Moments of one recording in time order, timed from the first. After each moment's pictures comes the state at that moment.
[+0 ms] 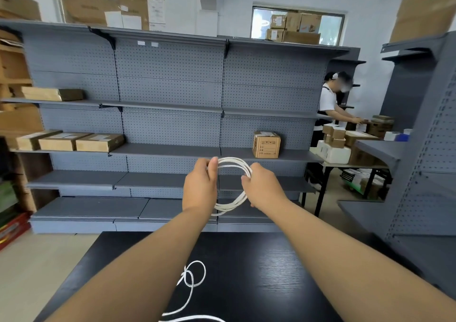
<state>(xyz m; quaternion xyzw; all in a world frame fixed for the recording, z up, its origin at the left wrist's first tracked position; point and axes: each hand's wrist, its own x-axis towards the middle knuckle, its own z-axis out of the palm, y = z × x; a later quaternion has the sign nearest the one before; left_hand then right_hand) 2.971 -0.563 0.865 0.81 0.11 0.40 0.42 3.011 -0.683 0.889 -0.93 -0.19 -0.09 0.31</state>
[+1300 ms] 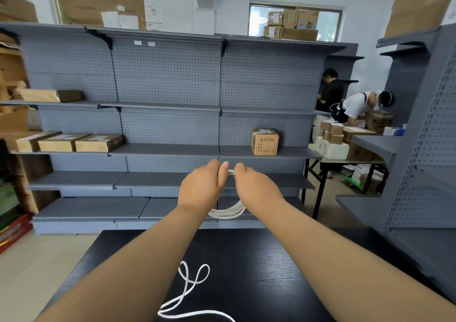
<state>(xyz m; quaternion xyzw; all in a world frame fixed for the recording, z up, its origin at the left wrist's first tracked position) 2.965 -0.568 0.869 0.91 0.06 0.35 0.20 3.001 -0.689 0.880 -0.92 -0.32 -0.20 0.05</state>
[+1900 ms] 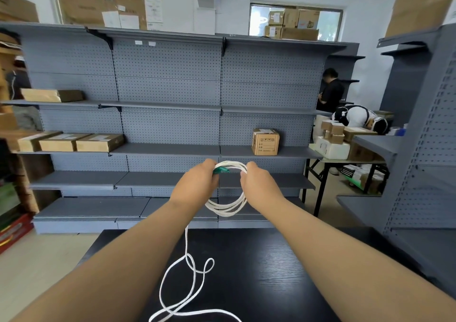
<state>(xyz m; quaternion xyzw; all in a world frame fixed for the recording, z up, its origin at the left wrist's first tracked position) 2.966 -0.551 0.874 0.94 0.06 0.27 0.20 3.010 -0.689 0.882 -0.94 -0.21 -0.12 0.26</state>
